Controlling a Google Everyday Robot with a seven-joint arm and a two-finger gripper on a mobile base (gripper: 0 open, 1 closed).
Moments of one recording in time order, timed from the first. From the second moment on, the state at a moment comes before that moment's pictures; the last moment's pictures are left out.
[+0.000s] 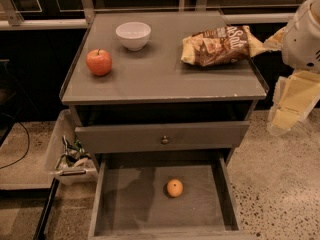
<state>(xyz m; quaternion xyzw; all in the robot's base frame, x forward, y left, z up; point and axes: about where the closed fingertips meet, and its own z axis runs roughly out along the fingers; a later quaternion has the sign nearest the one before) 0.439 -0.217 0.975 -0.60 0.78 -0.04 0.16</state>
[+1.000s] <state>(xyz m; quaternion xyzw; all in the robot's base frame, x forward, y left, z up) 0.435 -0.221 0.895 -0.59 0.79 0.02 0.12</state>
